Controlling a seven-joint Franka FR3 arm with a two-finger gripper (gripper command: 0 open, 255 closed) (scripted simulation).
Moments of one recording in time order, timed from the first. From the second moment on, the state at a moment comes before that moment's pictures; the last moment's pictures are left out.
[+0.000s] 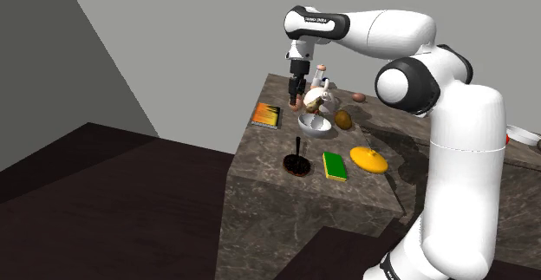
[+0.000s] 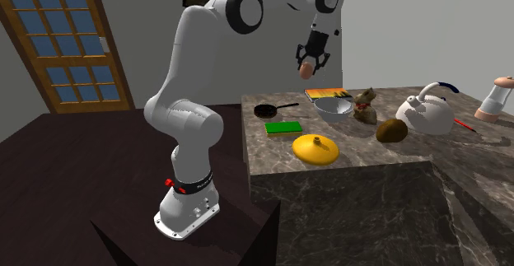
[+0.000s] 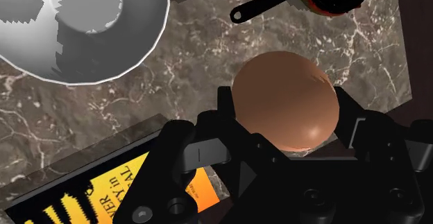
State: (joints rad) arm 0.02 0.44 -0.39 -1.29 0.22 1.39 -0.66
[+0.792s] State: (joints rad) arm 0.03 0.46 -0.38 -1.42 0.23 1.54 -0.67
